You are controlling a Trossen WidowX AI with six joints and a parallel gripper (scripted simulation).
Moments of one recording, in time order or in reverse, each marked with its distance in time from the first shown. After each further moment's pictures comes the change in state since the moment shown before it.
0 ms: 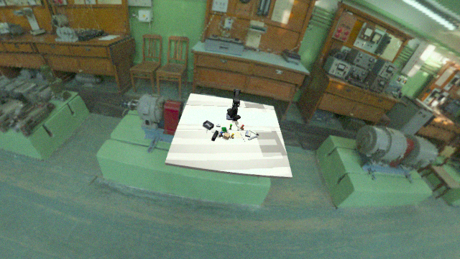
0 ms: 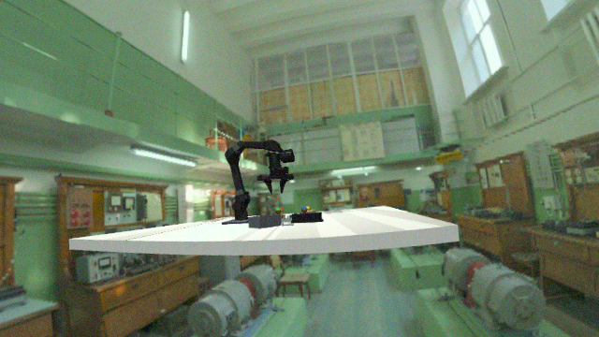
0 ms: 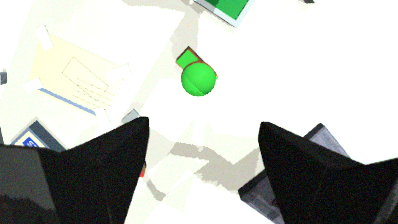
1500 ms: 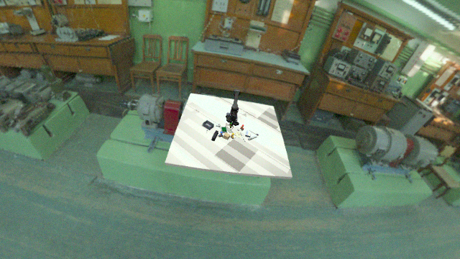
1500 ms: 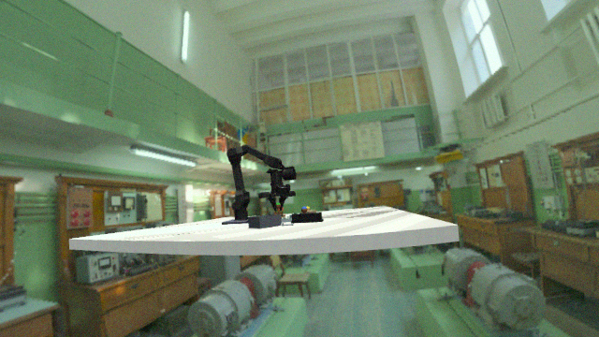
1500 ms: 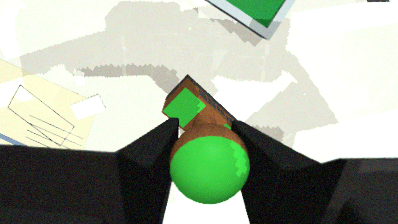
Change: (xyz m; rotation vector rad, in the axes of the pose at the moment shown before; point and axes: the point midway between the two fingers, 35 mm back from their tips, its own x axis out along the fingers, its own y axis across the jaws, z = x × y) arm 0.091 0.003 0.002 0.011 -0.002 0.002
